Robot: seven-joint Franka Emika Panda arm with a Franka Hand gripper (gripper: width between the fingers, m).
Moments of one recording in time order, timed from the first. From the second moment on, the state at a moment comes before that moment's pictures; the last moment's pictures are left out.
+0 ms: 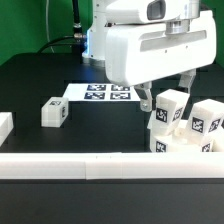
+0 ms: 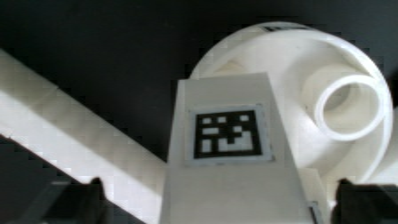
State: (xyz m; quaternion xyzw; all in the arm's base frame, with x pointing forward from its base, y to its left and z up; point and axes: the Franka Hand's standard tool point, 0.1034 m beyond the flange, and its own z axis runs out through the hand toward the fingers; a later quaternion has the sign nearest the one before) arm 0.610 0.056 0.082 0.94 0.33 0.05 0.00
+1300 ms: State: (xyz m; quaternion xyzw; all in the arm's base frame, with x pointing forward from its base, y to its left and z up) arm 0.614 0.055 0.080 0.98 -0.18 0.07 -0.03
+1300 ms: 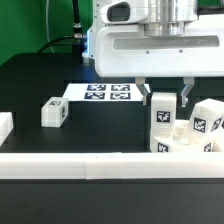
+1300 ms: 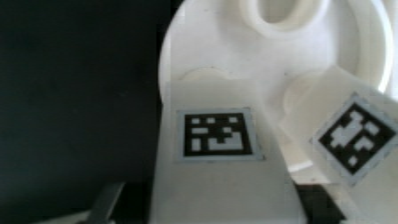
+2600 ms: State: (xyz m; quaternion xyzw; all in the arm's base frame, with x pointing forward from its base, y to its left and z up) arm 0.613 0.052 0.078 0.73 -0.68 0.03 -0.10
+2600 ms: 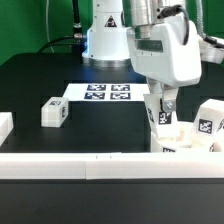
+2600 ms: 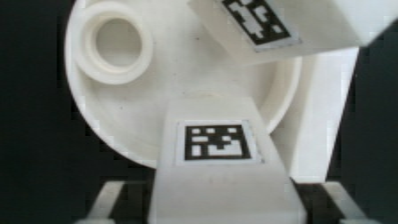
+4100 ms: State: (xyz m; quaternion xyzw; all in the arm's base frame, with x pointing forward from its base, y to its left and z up) arm 0.612 0.051 0.095 0.39 -0.91 -0.03 -0.17
